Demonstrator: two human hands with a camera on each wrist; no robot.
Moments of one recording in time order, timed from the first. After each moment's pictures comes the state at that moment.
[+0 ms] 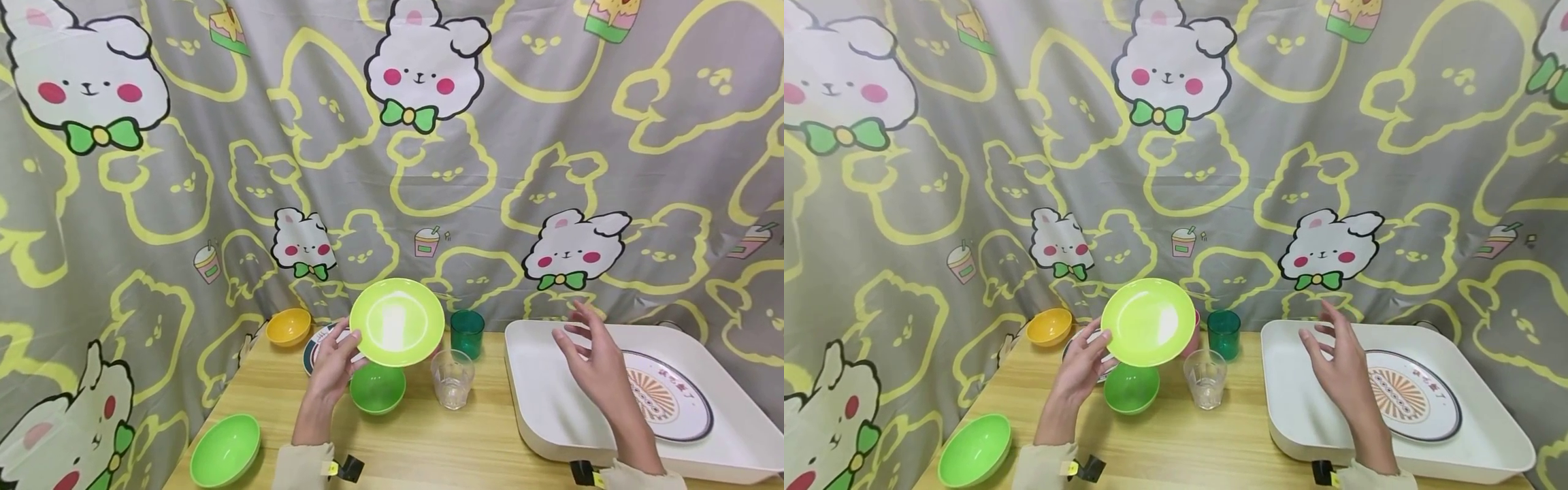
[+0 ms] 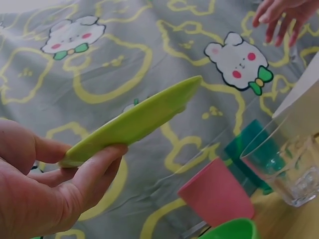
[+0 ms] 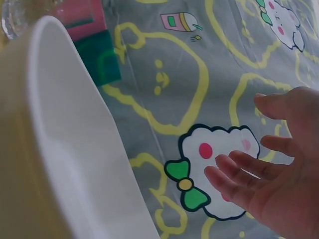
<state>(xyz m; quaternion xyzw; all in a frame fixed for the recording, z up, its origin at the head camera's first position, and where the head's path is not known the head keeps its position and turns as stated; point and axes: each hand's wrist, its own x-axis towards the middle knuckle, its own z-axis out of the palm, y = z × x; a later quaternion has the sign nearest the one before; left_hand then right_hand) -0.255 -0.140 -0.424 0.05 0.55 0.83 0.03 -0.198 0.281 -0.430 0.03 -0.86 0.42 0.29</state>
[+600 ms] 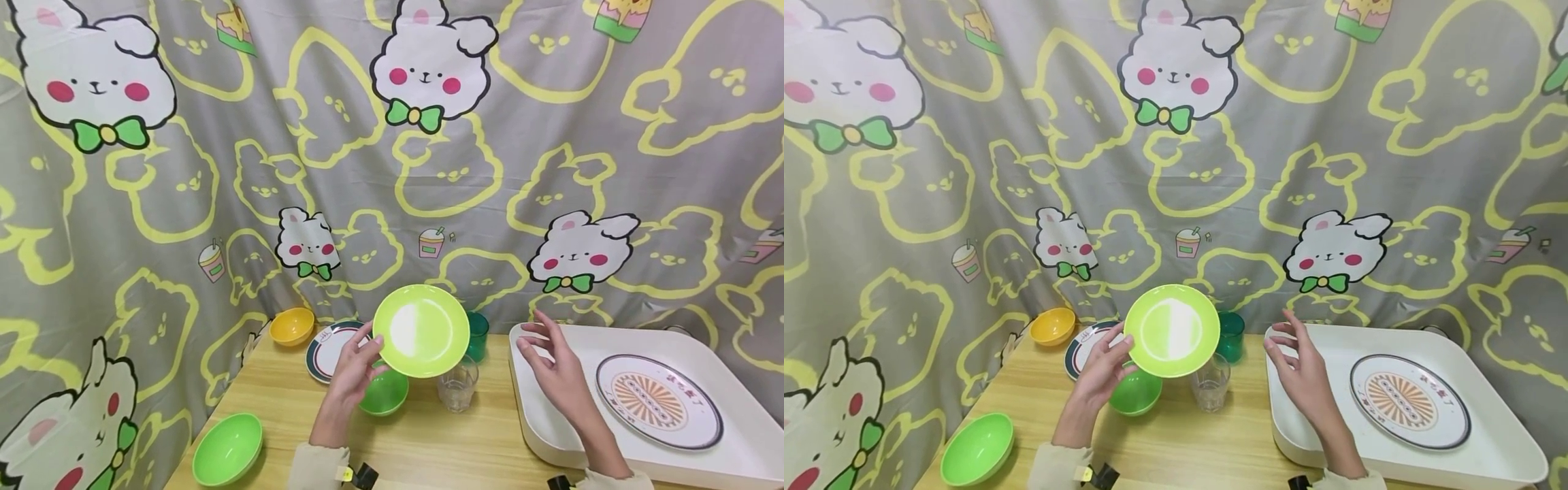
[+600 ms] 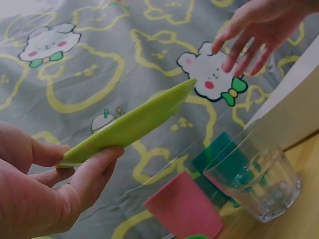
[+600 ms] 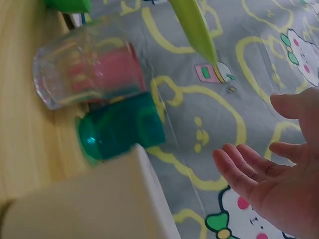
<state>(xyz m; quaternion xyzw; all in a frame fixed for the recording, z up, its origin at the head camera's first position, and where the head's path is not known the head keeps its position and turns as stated) -0.256 -0.115 -0.435 0.05 0.55 0.83 0.06 -0.208 0.230 -0.446 0.08 -0.82 0.52 0.23</state>
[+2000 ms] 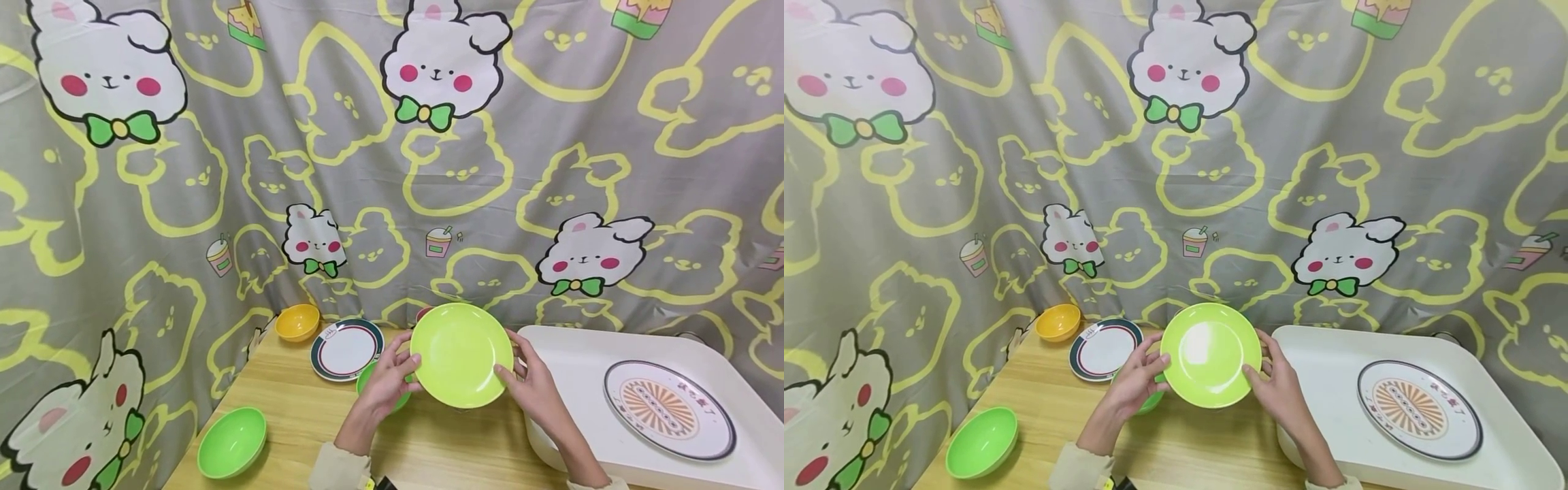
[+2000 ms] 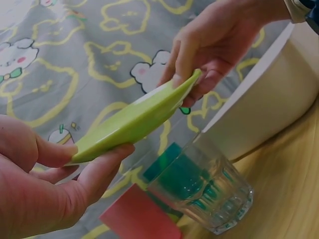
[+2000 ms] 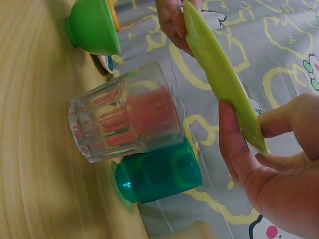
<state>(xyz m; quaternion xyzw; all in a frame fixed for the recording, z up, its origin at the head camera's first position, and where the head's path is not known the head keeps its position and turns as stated) -0.243 -0.077 -0.448 0.11 0.58 0.79 0.14 -0.211 0.189 -0.455 0.10 -0.76 0.63 0.11</state>
